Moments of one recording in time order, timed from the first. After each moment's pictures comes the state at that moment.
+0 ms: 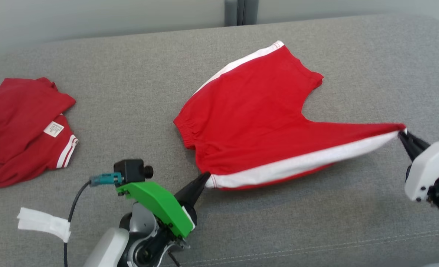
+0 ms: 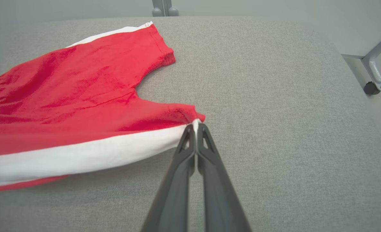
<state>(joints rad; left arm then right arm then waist) -0.19 0.19 -0.49 0.01 -1.12 0.10 0.37 -0.13 -0.30 -0.12 -0.13 0.35 0.13 0.62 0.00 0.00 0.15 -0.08</state>
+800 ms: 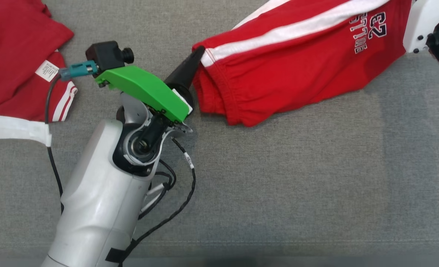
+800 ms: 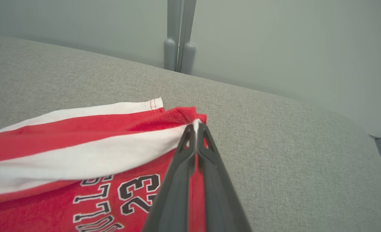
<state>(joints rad) -0.69 0.06 -0.41 0.26 -1.20 0.05 0.27 -0.99 -0.37 0.11 0.52 0.20 0.13 0.43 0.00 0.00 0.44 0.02</state>
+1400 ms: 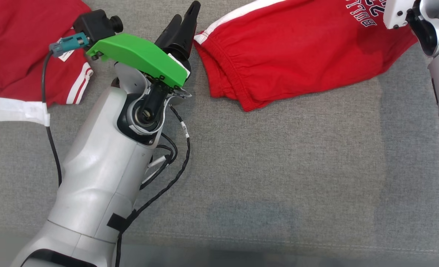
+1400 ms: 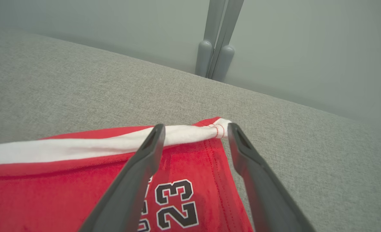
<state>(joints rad) -0.89 0.05 -0.47 0.50 -1.27 0.02 0.08 -1.20 -0.30 0.19 0.81 0.17 0.13 0.28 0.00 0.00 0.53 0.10</state>
